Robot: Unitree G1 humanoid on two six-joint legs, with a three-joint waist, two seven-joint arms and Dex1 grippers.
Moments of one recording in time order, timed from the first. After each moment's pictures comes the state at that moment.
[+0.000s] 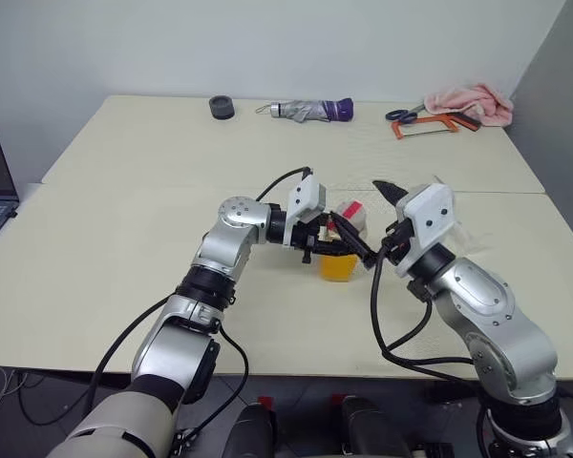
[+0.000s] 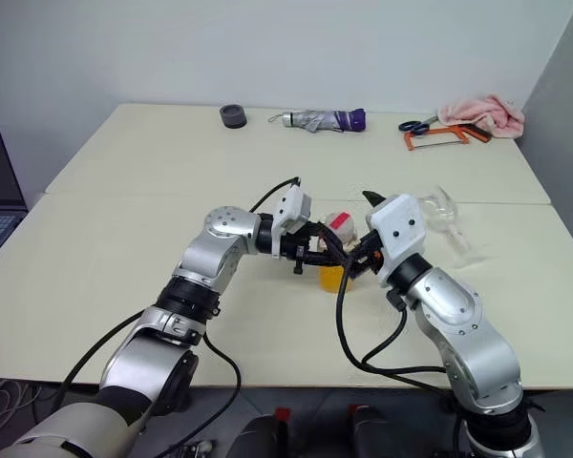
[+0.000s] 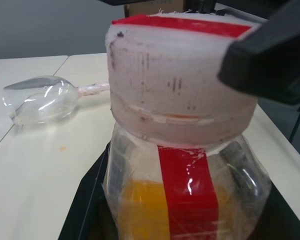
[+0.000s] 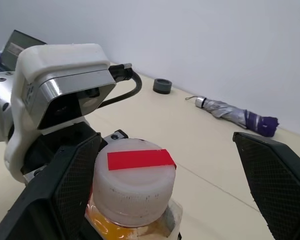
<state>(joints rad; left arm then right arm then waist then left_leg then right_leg) -0.88 0.25 -0.21 0.52 -0.22 0.10 -1.34 -0.30 -0.36 0.13 -0.69 0.26 0.62 0.24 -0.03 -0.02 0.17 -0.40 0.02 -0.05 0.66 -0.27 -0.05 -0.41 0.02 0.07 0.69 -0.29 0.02</state>
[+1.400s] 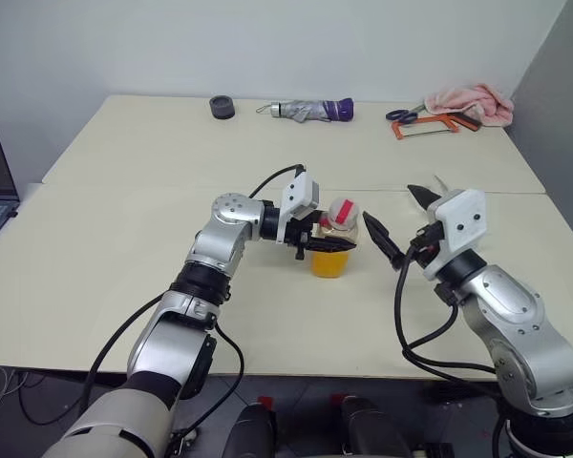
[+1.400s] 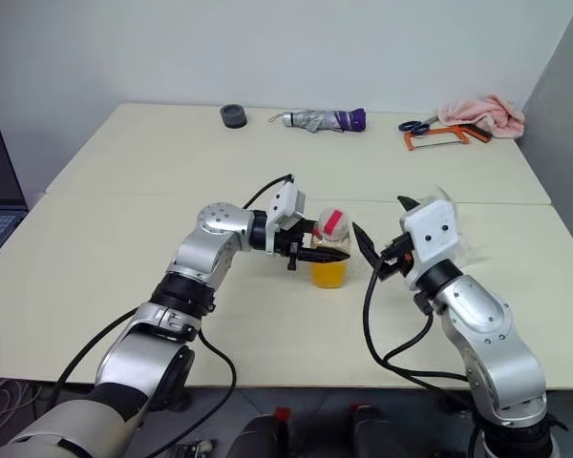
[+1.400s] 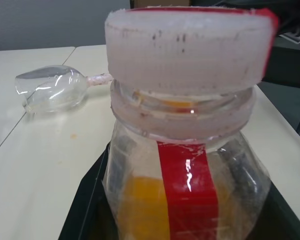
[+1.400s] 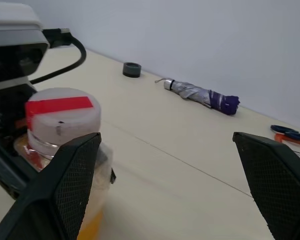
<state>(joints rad) -0.90 0.27 -0.19 0.56 -0.20 0.08 -1.36 -0.21 -0.40 0.00 -0.72 0.29 0.64 0.28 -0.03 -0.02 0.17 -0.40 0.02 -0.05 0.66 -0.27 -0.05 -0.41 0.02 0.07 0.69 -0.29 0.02</state>
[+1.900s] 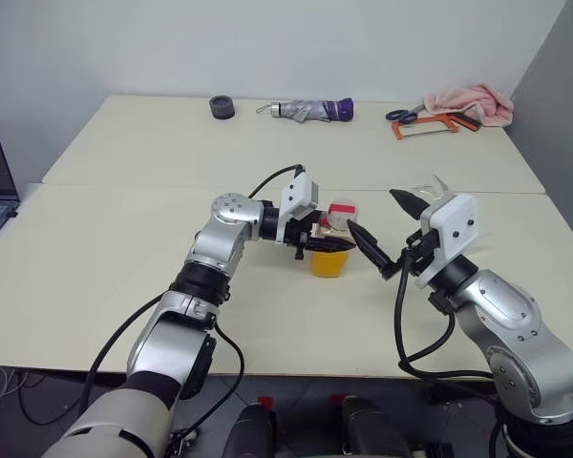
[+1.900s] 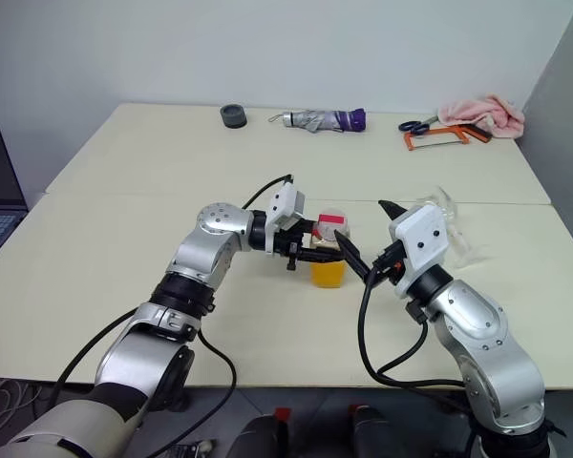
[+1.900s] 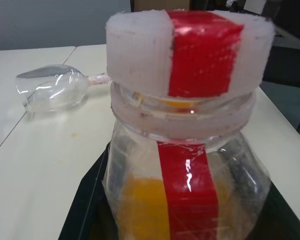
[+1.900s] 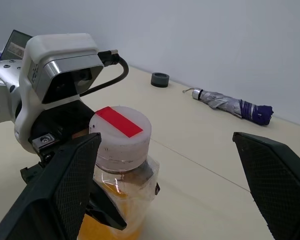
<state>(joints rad) -0.90 0.27 -0.19 0.57 -0.20 0.07 -1.36 -0.21 -0.39 0.02 -0.76 0.34 0.65 0.31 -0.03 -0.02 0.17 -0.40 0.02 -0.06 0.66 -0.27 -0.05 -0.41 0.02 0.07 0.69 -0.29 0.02</state>
